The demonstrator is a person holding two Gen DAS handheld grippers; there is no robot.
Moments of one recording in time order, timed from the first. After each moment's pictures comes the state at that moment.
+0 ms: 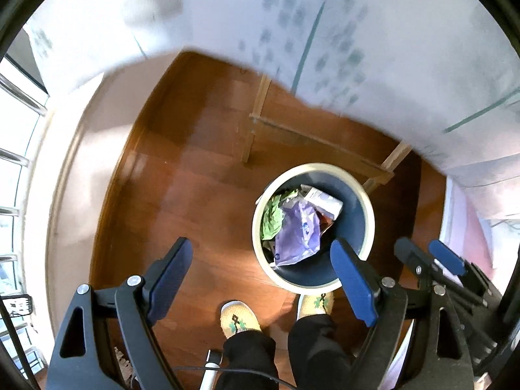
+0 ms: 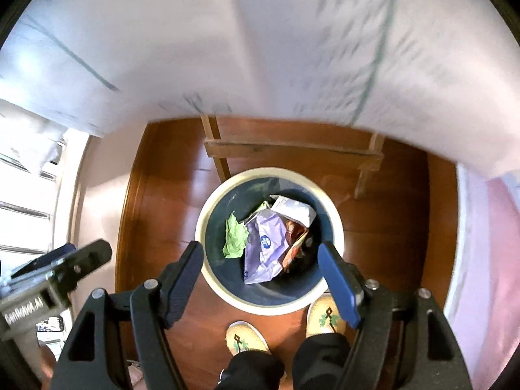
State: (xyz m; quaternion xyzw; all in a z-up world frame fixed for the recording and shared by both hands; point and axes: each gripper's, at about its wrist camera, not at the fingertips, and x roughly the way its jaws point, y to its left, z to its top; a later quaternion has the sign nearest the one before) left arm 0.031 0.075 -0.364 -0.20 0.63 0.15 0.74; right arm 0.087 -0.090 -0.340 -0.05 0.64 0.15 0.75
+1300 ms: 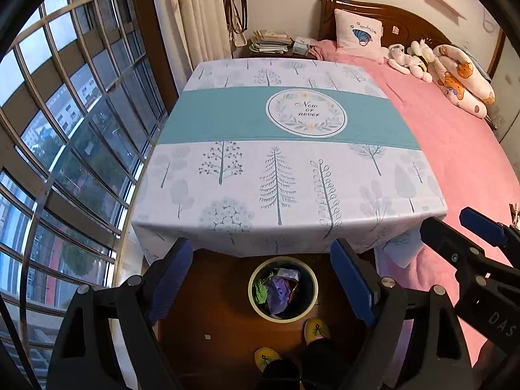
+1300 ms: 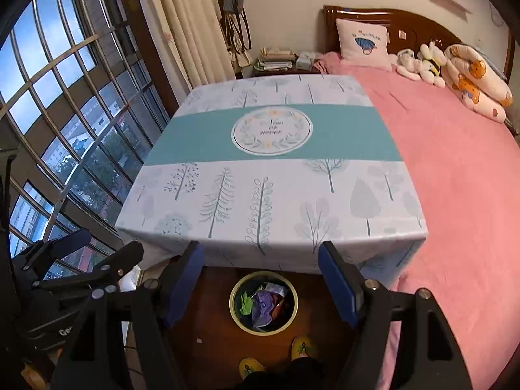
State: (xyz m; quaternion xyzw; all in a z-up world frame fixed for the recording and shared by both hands) left arm 0.032 -0.005 0.025 -0.04 0.48 0.08 0.87; right arm 0.063 -0.117 0.060 -0.02 0.47 0.12 0.87
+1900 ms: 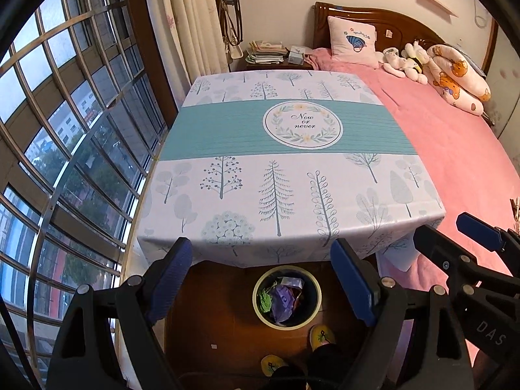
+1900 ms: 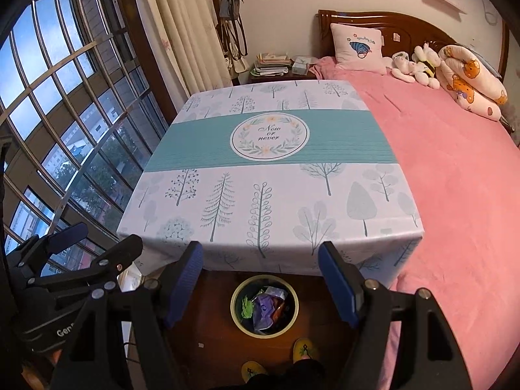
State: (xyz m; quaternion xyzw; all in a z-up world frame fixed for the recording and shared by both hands) left arm 0.030 -0.014 0.036 -0.02 0.47 0.08 0.88; right arm 0.056 -0.119 0.064 -0.02 0.46 0.11 0.88
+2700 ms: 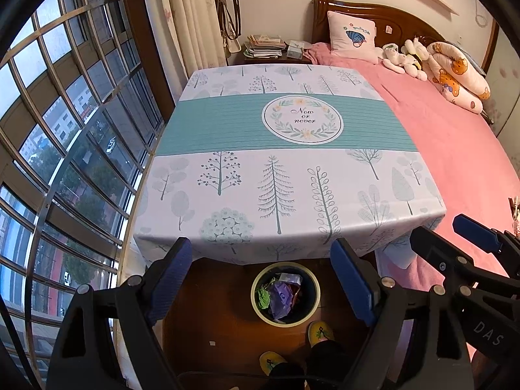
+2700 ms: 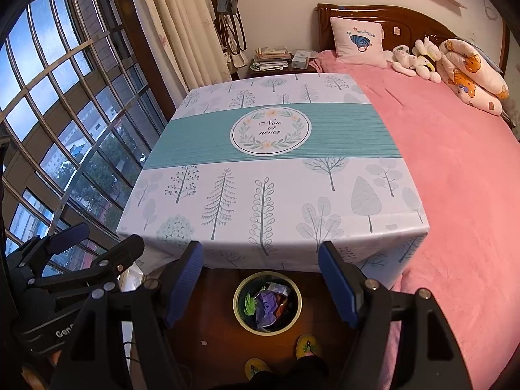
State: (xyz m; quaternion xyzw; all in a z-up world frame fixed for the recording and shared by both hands) left arm 0.037 -0.009 0.031 -0.03 0.48 0.07 0.87; right arm 0.061 -0.113 0.058 -0.01 0.47 0.11 0.87
